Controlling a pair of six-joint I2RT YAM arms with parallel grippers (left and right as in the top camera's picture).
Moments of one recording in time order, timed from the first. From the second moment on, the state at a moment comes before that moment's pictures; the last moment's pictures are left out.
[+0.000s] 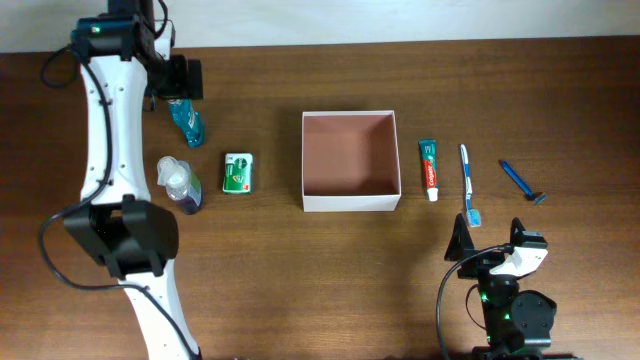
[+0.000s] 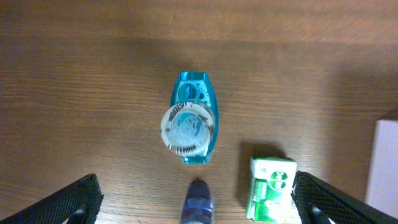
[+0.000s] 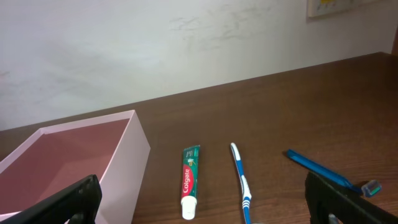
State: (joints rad) left arm 0.05 2.27 2.47 -1.40 -0.05 0.03; right arm -0.04 0.01 0.01 -0.07 0.00 0.20
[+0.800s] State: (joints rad) left arm 0.06 2.43 2.47 -1.30 -0.06 0.06; right arm -0.04 0.01 0.01 -0.07 0.00 0.20
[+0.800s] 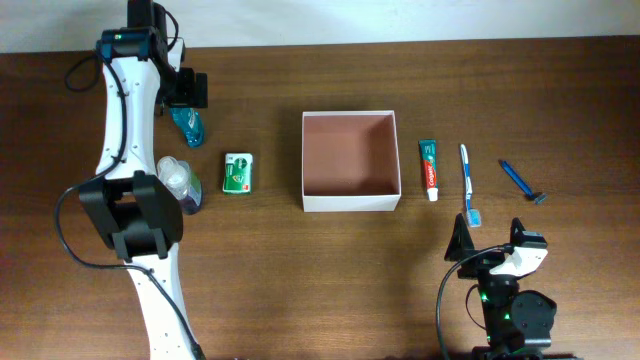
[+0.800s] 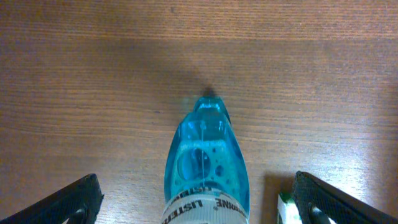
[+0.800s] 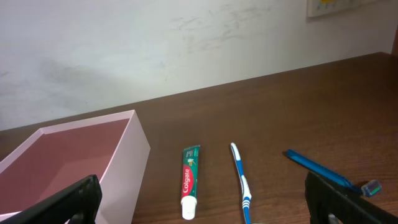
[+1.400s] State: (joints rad) left arm 0.06 2.43 2.47 -1.27 -0.06 0.06; right arm -0.04 0.01 0.01 -0.07 0.00 0.20
